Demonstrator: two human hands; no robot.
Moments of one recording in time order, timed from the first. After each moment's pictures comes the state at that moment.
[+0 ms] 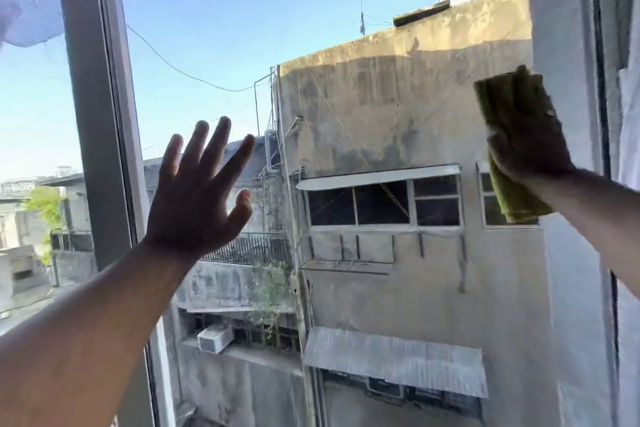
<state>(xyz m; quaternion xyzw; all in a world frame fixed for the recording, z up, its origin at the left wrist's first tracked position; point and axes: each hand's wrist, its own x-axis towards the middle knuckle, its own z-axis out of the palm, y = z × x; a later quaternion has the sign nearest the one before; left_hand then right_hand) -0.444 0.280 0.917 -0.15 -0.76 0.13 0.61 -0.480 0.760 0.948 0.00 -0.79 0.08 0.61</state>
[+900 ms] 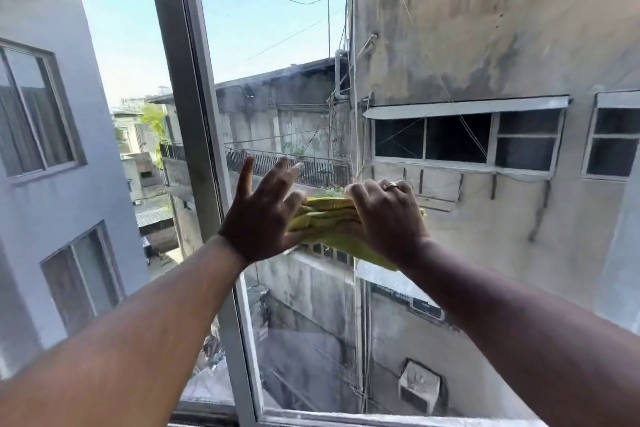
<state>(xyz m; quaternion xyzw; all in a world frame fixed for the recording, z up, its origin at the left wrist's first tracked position) -0.388 0.289 0.759 -0.18 -0.82 0.24 0.49 -0.435 0.525 0.752 0.26 -0.80 -0.04 0.54</state>
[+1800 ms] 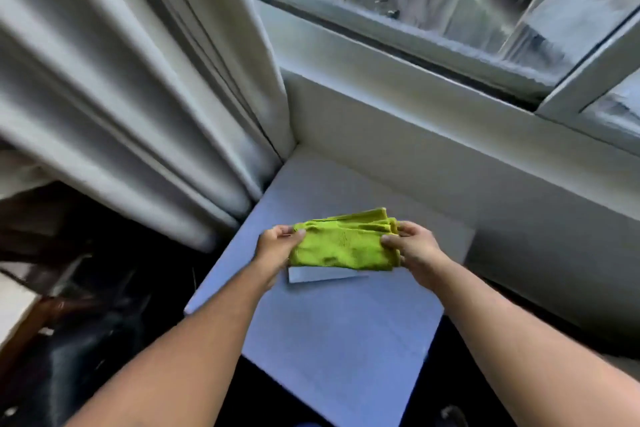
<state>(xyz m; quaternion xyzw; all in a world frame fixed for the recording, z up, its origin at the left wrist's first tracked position) 0.000 -0.003 0.173 0.54 -0.54 -0.64 -0.01 -0.169 0.197 0.183 -0.09 -0.73 0.50 -0.46</state>
